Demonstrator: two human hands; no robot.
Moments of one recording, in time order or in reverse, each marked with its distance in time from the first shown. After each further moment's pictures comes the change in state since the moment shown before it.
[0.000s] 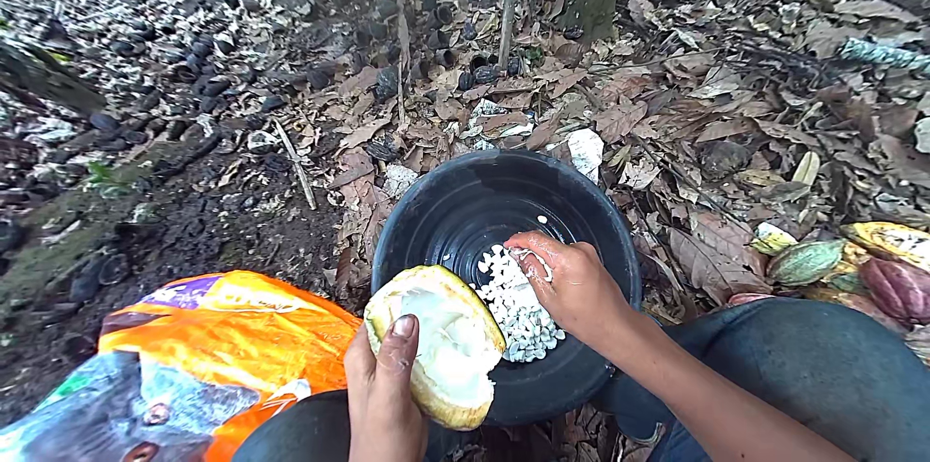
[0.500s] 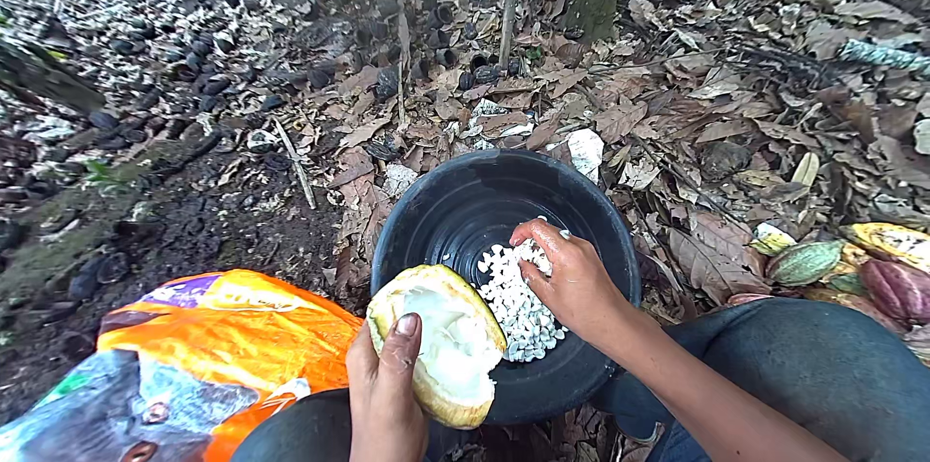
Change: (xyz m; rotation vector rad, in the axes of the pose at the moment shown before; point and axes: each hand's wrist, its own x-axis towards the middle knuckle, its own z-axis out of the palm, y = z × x) left_hand 0.000 0.001 0.001 0.000 -0.001 -0.009; right_hand 0.004 0.000 -0.002 0.025 -0.030 0.007
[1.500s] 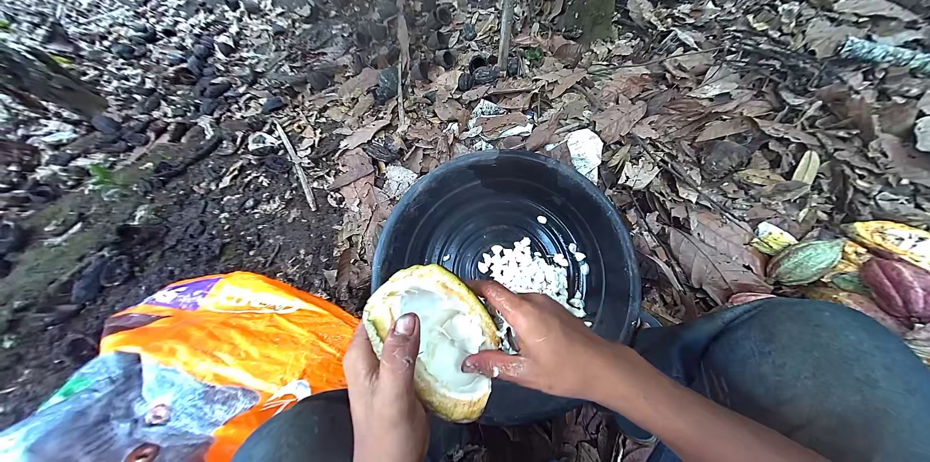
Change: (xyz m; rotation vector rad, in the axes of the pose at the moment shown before) left_hand 0.001 -0.004 0.000 0.072 0.023 0.039; right_hand -0.022 -0.023 0.008 0.284 -0.554 0.034
